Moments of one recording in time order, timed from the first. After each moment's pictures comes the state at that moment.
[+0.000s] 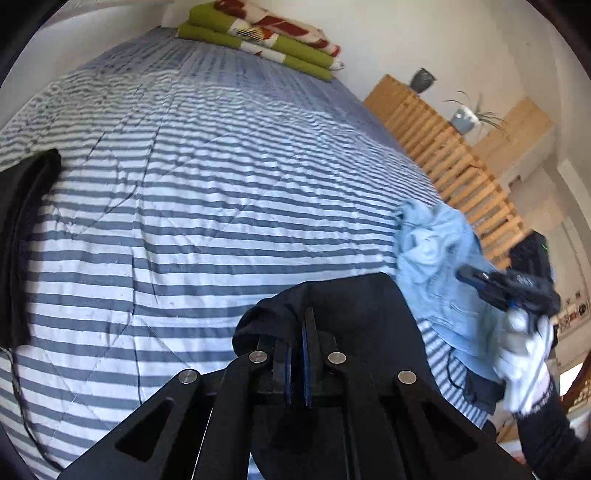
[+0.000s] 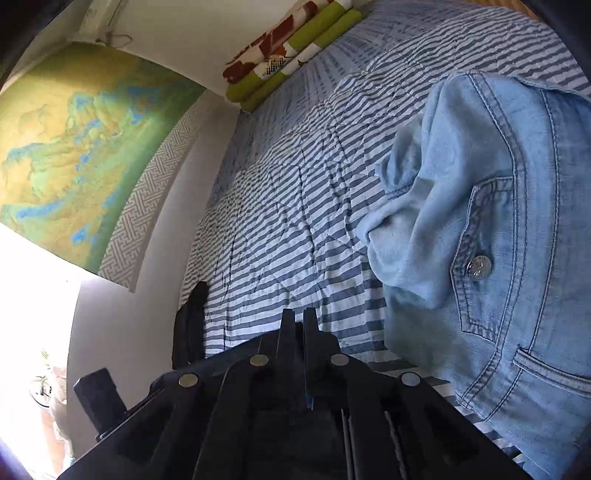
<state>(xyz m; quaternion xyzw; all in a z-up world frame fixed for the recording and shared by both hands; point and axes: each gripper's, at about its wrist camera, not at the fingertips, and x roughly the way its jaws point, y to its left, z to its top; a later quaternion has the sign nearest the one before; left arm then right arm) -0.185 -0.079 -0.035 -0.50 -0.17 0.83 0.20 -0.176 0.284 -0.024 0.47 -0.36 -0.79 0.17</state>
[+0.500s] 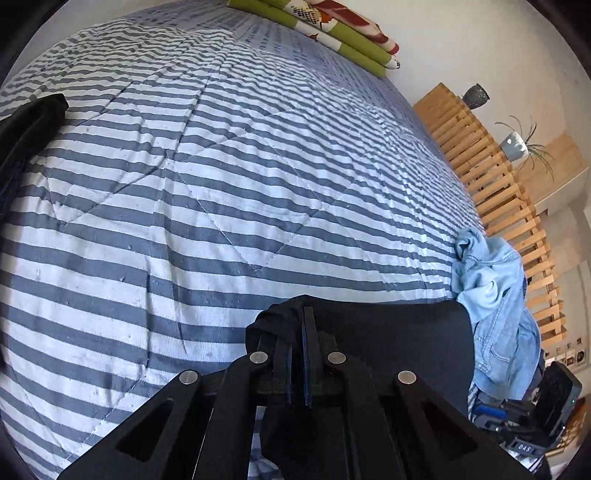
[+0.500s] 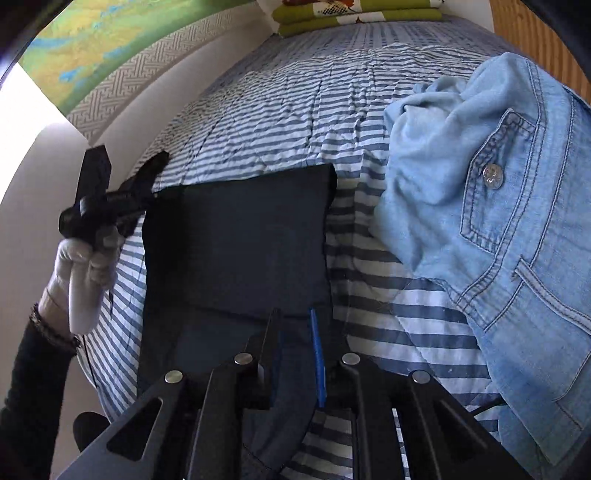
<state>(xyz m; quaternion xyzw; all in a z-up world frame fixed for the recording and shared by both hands) -0.246 -0.094 -0.100 -0.53 -0.20 0.81 0.15 -0.092 0.218 -0.062 0.54 -0.10 -0.81 0.19</state>
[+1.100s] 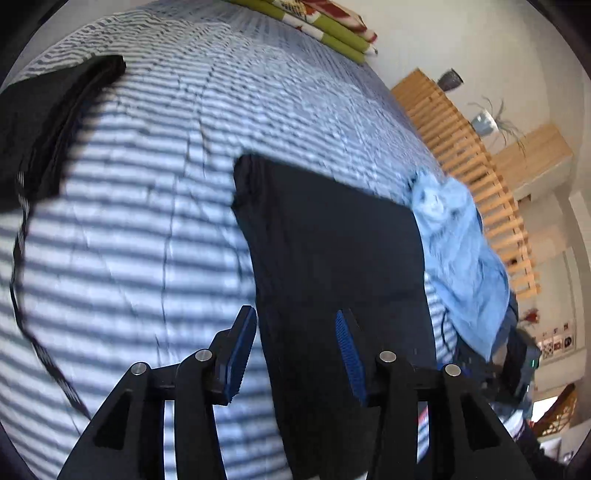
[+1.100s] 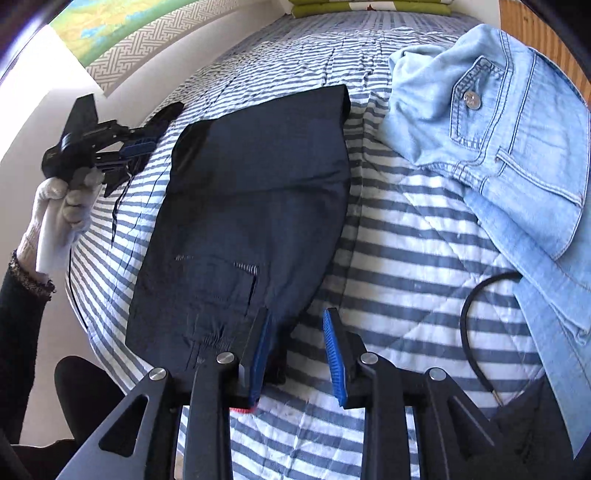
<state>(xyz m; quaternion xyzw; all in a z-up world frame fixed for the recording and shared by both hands) -0.064 -0.096 -0.062 -0.55 -0.20 0.79 0.20 0.005 0.209 -0.069 0.57 -0.06 -0.79 0.20</state>
